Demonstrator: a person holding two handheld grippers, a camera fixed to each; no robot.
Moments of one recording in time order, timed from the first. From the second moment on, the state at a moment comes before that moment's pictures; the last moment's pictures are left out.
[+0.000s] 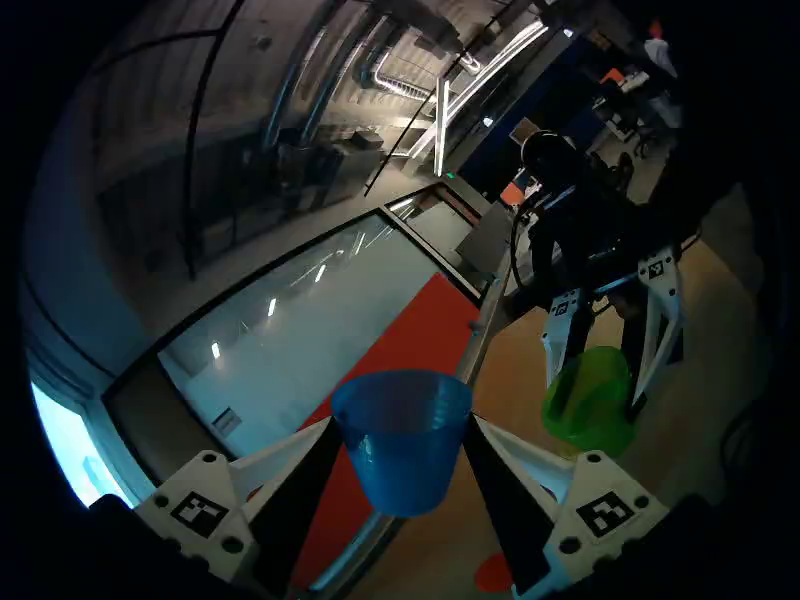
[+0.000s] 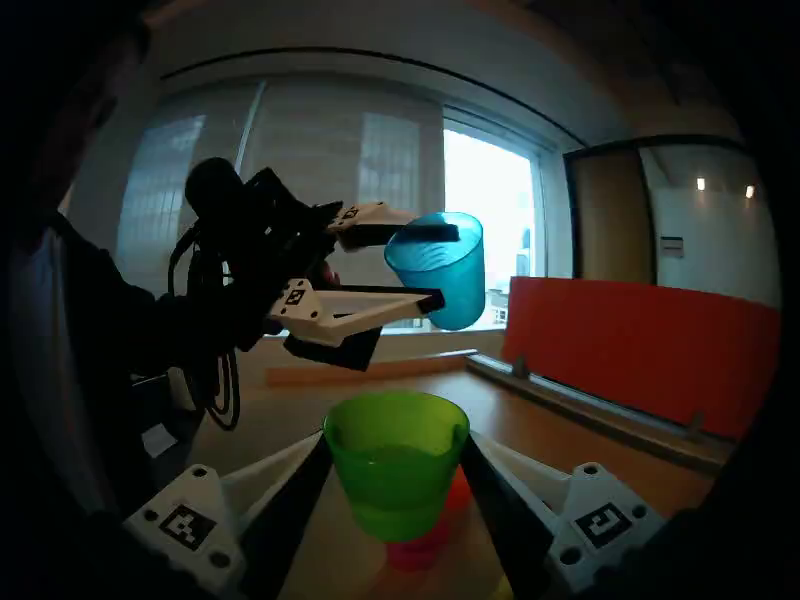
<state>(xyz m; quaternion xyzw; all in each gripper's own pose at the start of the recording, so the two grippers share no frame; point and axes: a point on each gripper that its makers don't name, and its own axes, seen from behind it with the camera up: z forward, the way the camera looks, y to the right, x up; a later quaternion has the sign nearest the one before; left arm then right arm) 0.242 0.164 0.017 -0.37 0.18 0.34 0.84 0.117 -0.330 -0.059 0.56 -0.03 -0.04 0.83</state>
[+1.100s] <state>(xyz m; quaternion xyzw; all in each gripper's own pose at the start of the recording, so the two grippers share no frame) 0.233 0.164 0.016 -0.43 0.05 0.06 0.90 0.124 -0.325 -0.056 0.56 -0.02 -0.04 0.83</state>
